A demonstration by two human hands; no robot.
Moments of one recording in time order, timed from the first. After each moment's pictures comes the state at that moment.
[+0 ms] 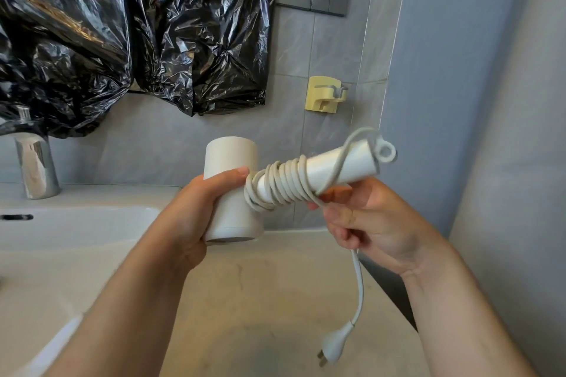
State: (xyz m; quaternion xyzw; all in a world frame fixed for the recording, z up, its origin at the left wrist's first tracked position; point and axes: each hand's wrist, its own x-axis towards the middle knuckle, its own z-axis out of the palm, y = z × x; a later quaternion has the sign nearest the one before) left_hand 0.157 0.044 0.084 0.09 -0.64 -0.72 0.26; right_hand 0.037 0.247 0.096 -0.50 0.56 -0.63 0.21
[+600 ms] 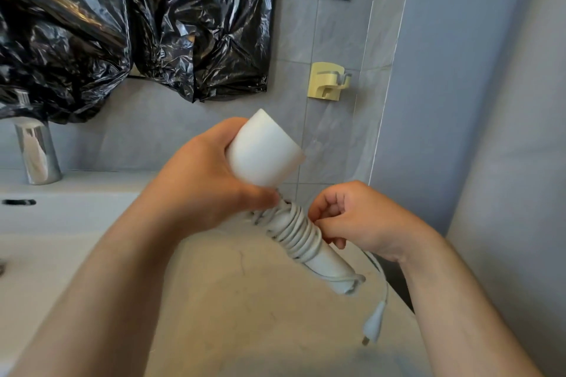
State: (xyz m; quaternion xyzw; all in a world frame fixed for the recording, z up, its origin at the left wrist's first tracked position) left_hand 0.188 0.068 0.116 0.09 -0.85 -0.35 0.37; right_hand 0.042 0.234 0.088 -0.45 0.76 -0.44 0.13
